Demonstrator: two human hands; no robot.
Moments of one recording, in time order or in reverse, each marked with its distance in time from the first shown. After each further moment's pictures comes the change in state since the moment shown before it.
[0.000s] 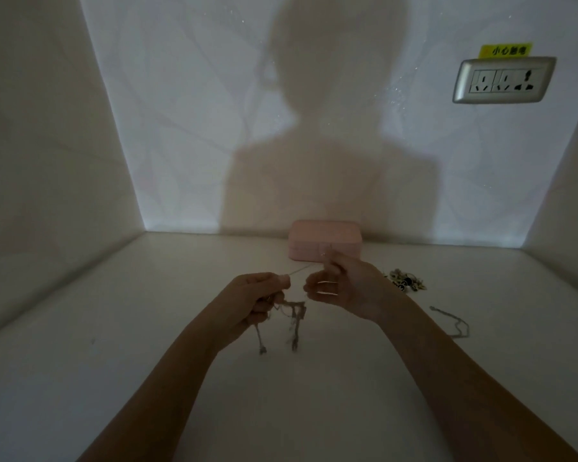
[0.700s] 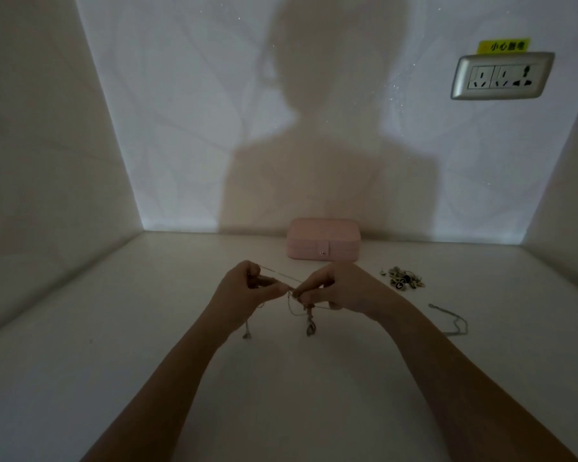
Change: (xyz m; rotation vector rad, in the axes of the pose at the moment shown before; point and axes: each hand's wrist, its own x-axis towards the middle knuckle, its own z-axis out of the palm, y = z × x) left_hand 0.007 -0.007 -0.001 0.350 0.329 0.122; right_hand -0.011 -0.004 0.006 -0.981 -0.083 -0.198
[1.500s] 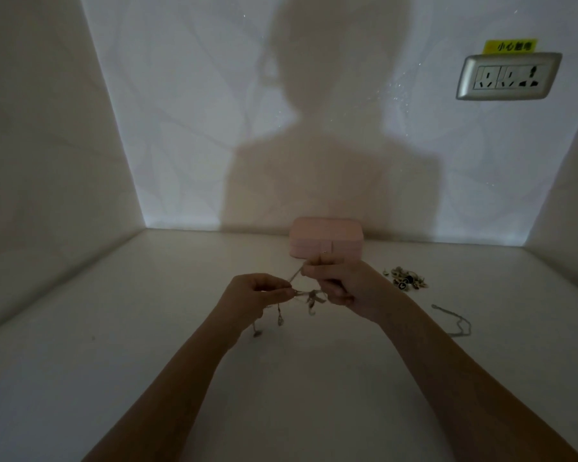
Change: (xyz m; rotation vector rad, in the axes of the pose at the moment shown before) left_hand -0.001 -0.001 0.007 -0.053 -0.068 -0.123; right_hand 0.005 0.002 0.003 0.665 -0.027 0.005
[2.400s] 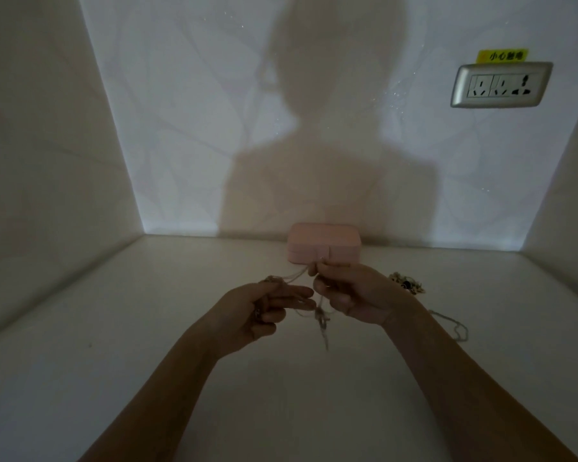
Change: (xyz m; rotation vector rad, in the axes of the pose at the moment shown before) left_hand -0.010 0.009 -0.005 -0.552 -0.478 -0.152; right_hand -0.005 -0.002 -0.012 0.291 -0.088 0.059
